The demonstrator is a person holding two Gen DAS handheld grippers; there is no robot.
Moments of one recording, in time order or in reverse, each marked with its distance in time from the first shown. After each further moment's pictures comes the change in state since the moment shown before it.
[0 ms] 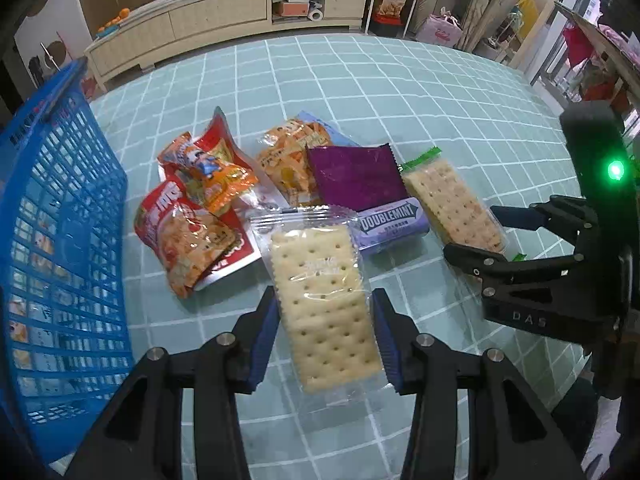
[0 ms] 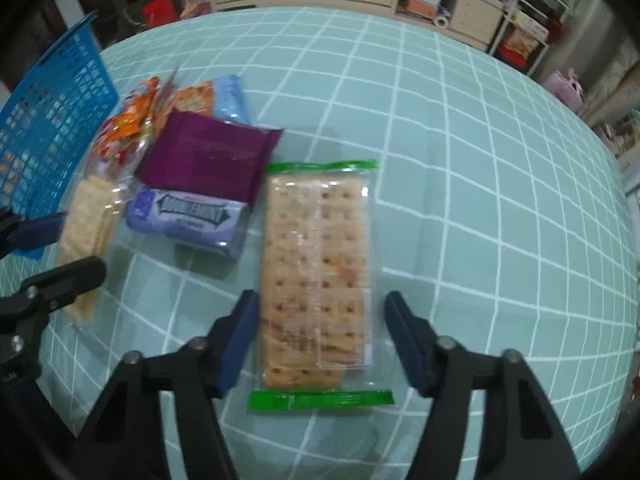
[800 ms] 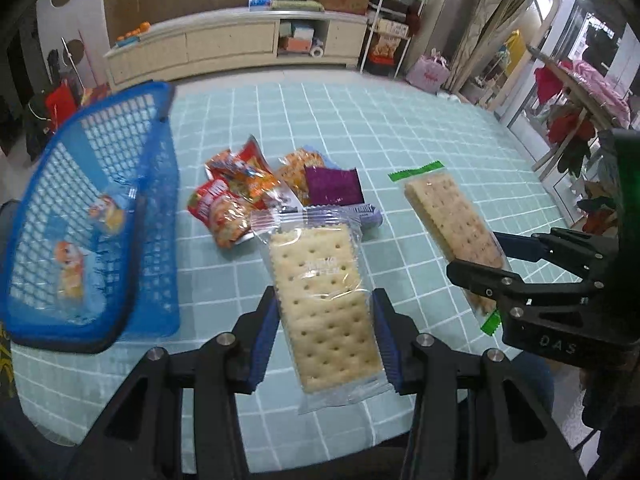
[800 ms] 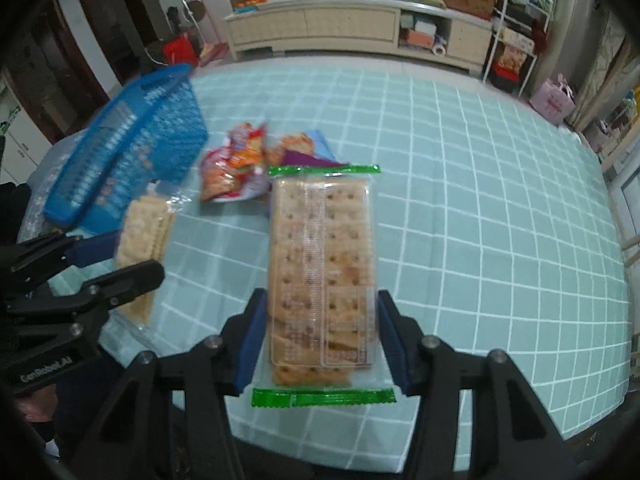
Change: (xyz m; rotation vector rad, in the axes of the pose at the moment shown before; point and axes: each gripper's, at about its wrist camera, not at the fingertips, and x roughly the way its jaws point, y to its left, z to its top) left arm -0.112 0.012 -0.054 -0.051 -0.146 -0.053; right arm -0.130 0.055 -0.045 0.066 -0.143 0.075
